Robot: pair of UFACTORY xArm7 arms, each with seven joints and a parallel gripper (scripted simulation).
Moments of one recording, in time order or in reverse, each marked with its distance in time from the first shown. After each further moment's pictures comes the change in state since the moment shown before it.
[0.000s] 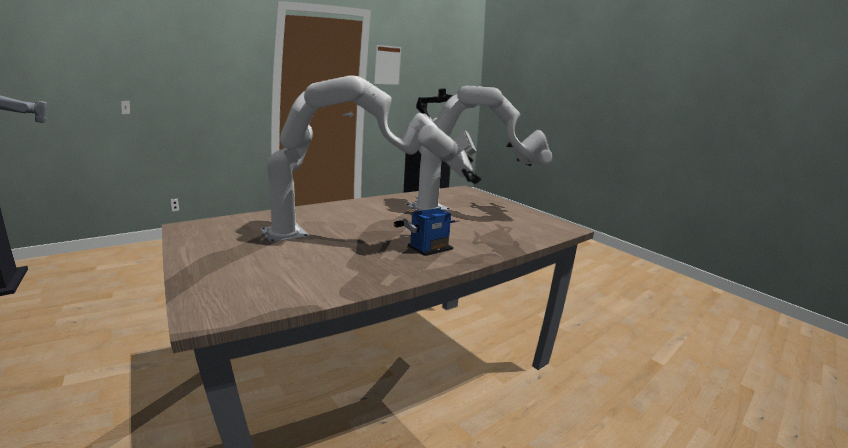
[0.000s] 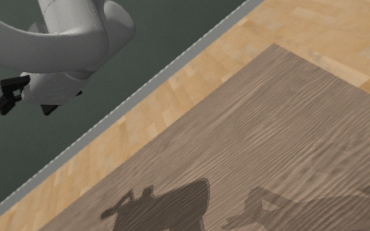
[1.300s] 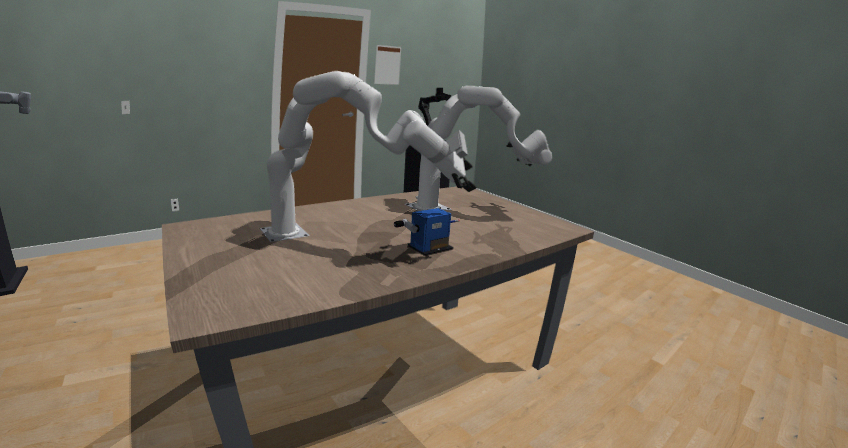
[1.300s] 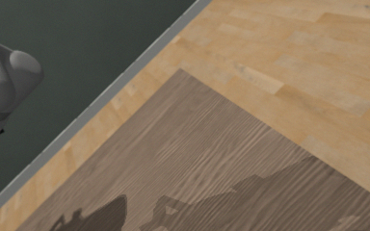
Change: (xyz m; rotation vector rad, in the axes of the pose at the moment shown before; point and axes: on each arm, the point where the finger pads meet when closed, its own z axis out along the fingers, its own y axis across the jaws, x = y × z) left arm 0.000 0.000 0.000 0.000 0.000 0.000; right arm 0.015 0.098 -0.103 -0.146 0.044 0.111
